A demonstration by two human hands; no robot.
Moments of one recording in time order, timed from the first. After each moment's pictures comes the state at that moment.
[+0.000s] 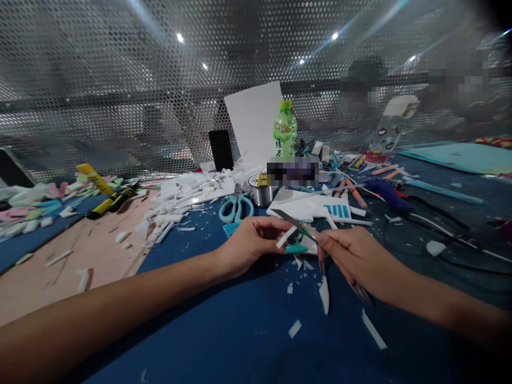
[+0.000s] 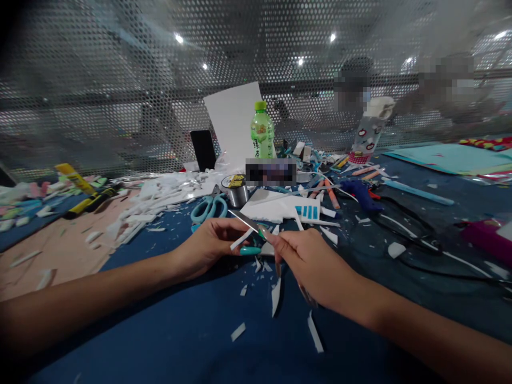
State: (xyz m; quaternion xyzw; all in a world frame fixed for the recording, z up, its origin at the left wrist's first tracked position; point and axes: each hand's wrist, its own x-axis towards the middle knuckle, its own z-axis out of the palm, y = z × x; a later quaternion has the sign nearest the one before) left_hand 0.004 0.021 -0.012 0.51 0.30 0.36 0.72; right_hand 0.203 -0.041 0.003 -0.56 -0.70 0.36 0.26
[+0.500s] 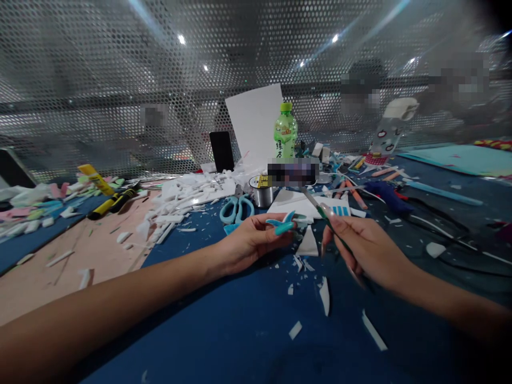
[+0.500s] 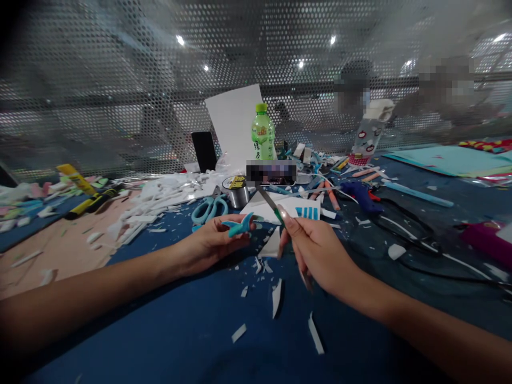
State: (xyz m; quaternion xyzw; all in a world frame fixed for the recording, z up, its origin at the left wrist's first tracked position) left_hand 0.001 0.026 -0.008 0.41 0.25 0.36 0.80; right_hand 0.205 -0.034 0.008 -0.56 -0.62 0.40 0.38
